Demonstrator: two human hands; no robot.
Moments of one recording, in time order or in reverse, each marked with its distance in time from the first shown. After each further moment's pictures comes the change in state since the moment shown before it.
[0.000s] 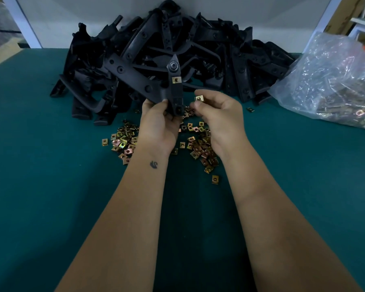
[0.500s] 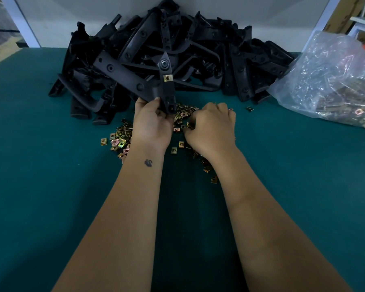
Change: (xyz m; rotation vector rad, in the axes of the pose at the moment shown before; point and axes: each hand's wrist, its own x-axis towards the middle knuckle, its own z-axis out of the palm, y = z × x) left_hand 0.001 0.007 -0.006 0.020 0.003 0.026; right_hand -0.009 0.010 0.003 -1.404 -0.109 -0.291
